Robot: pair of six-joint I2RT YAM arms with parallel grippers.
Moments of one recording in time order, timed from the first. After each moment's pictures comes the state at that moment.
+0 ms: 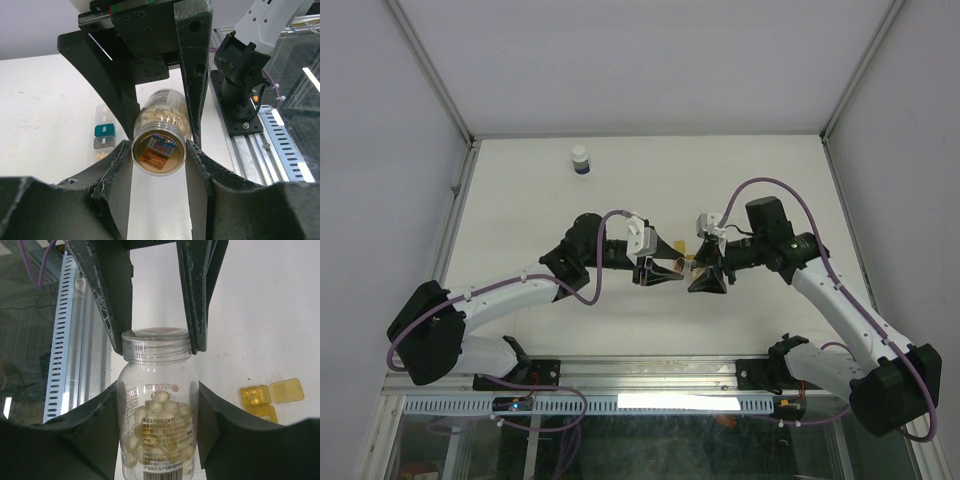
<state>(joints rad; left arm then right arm) -0.86 1.31 0.74 0.53 0.77 0.12 0.42 1.05 0.87 -0.70 -1.03 -0.65</state>
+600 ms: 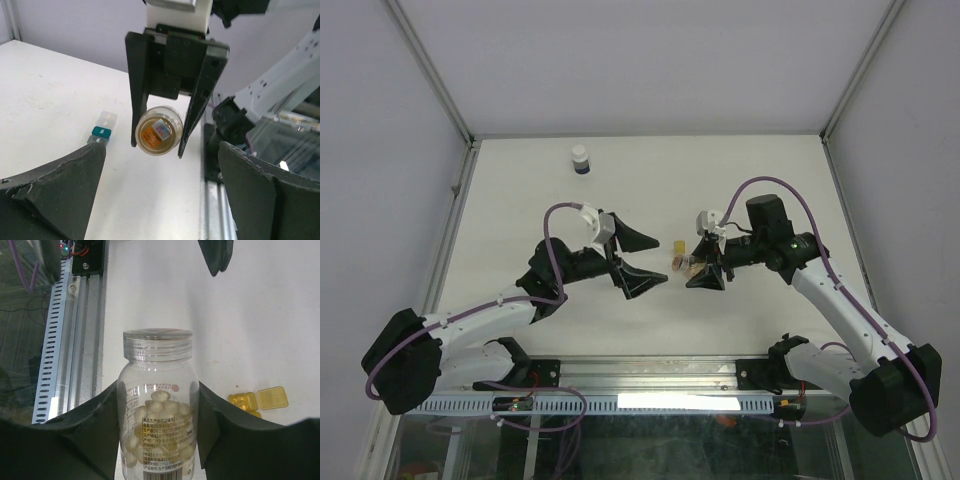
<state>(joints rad) -0.80 1.14 0.51 0.83 0.59 -0.27 0.41 1.05 0.87 -0.65 -1.03 -0.65</state>
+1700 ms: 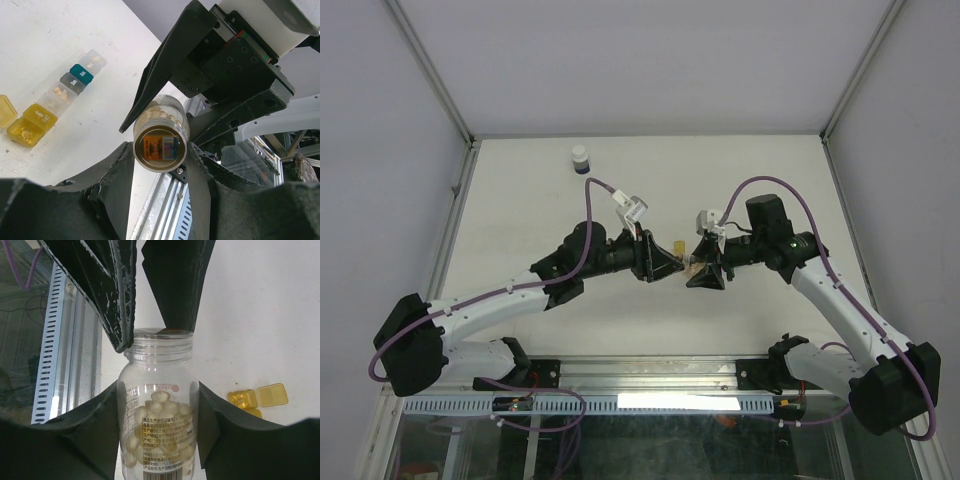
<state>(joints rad) -0.92 1.21 0.75 0.35 0.32 -0.65 0.41 1.06 0.87 -0.65 -1.02 -0.65</state>
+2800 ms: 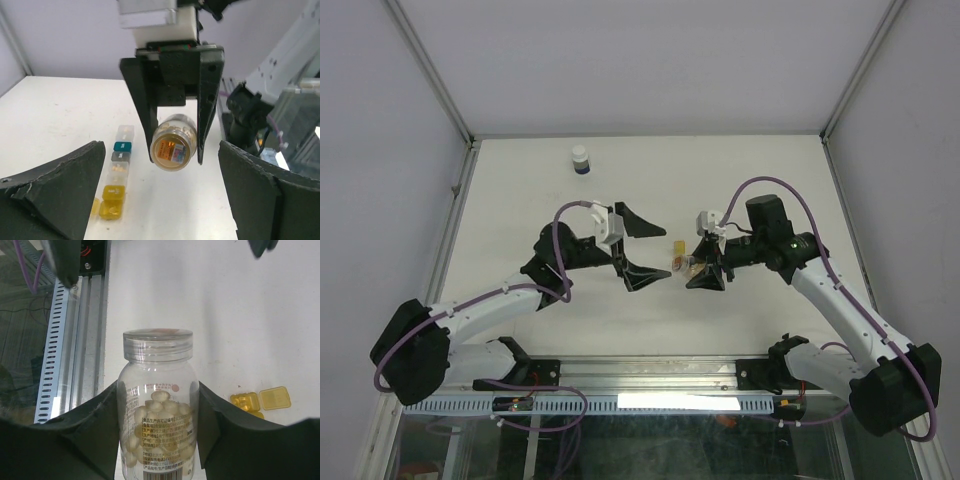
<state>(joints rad) -0.77 1.22 0.64 0.77 0.75 -0.06 0.41 1.05 0.87 -0.66 -1.03 -0.65</state>
